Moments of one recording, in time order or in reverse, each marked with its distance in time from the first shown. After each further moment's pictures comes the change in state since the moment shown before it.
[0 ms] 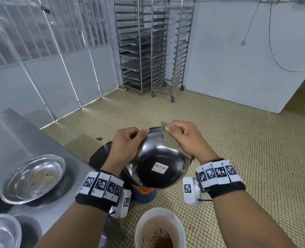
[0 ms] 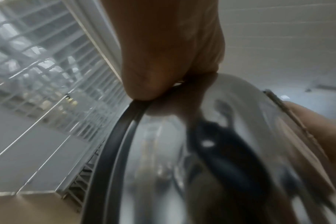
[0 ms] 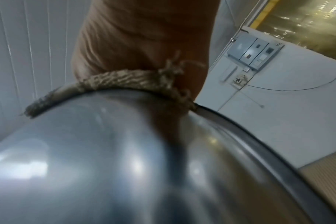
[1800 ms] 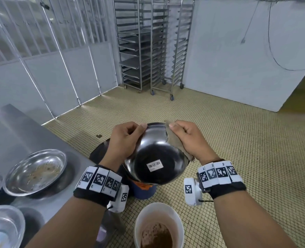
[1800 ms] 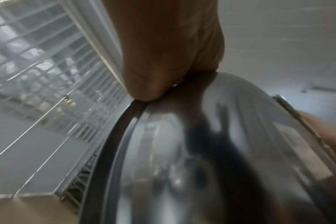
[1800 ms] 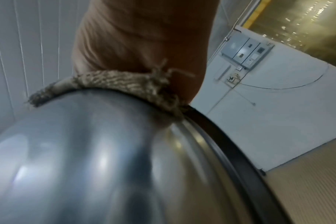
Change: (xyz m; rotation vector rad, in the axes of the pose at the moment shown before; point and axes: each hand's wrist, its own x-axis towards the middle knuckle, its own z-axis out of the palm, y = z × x) left_hand -0.012 0.003 -0.006 -0.012 0.017 0.001; right_hand -0.021 0.005 0.005 0.046 0.054 -0.012
